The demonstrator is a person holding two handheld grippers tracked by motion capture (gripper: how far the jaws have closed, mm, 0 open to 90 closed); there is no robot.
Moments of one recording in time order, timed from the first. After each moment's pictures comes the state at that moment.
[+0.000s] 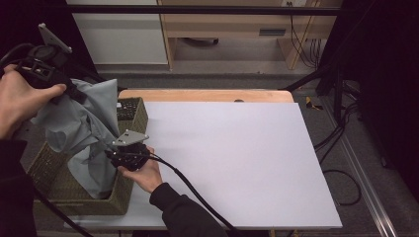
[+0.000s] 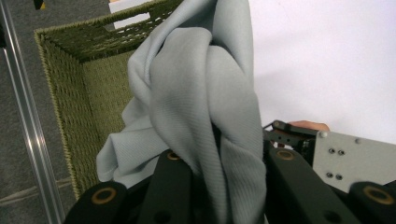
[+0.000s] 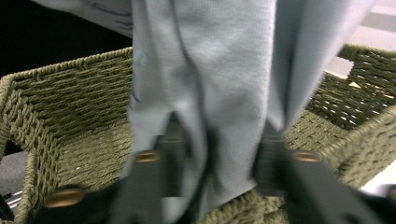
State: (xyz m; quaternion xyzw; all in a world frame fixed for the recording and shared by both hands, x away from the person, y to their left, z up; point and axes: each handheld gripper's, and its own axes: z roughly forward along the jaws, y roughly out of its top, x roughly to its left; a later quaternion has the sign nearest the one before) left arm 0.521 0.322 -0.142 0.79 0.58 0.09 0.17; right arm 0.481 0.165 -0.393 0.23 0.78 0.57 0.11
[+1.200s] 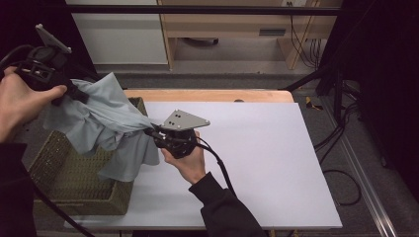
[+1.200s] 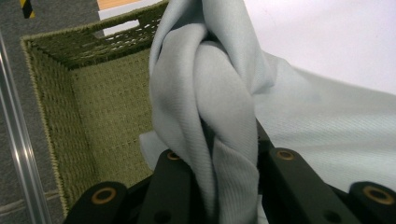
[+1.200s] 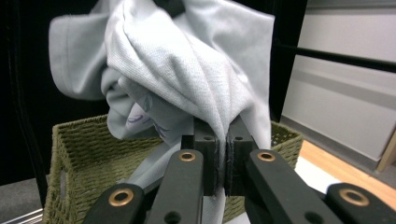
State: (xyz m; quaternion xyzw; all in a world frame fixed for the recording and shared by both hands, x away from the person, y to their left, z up) left arm 0.516 0.319 -0.143 0.79 0.57 0.09 0.19; right arm 0.459 0.035 -0.300 0.20 0.73 0.64 0.17
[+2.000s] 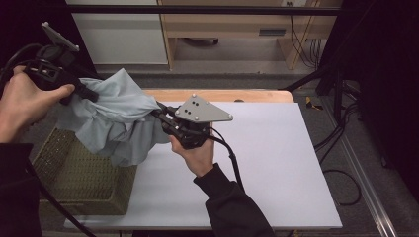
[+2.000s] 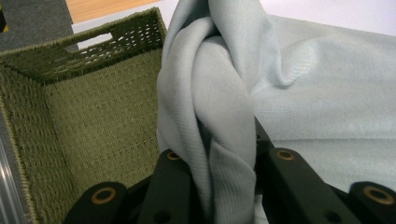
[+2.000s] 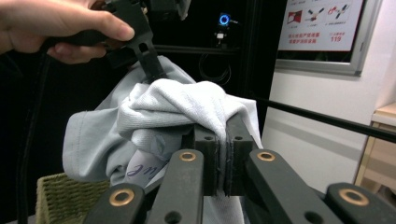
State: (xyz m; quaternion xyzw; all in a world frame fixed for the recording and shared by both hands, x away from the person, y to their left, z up) left arm 0.513 0.303 -0.139 0.80 0.55 0.08 0.22; right arm 0.442 0.008 -0.246 0.18 0.66 0.69 0.23
